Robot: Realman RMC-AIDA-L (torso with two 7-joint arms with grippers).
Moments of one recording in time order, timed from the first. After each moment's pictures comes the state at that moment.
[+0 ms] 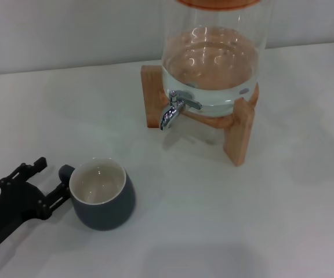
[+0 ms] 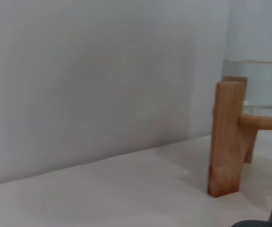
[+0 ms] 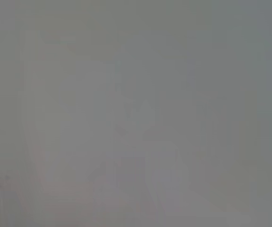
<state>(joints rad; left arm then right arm) -0.41 -2.08 0.65 0.14 -1.58 -1.24 2.53 0.25 2.00 -0.39 -0.81 1.74 1.37 -1.81</state>
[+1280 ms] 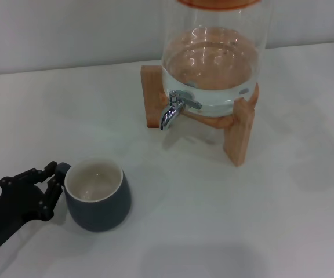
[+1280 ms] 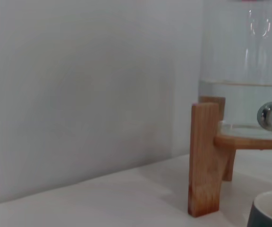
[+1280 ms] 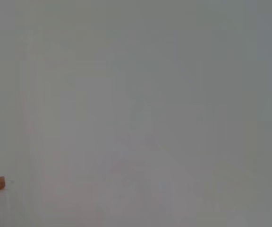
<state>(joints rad) -0.39 -2.09 0.65 0.14 -1.58 -1.32 2.54 0.22 2.00 -0.39 -0.80 1.77 1.40 -1.83</state>
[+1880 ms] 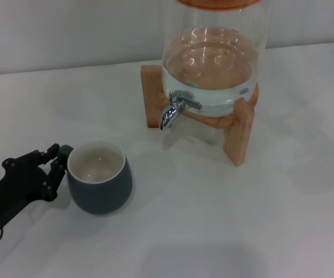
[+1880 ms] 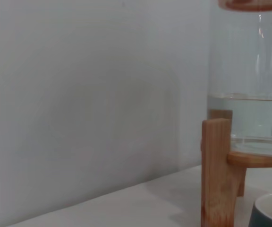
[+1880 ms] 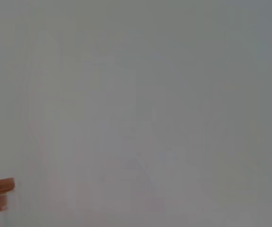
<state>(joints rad) -0.45 -2.09 0.64 0.14 -1.60 -1.29 2.54 0.22 2.00 -0.39 -0.80 1.77 1.42 -1.83</state>
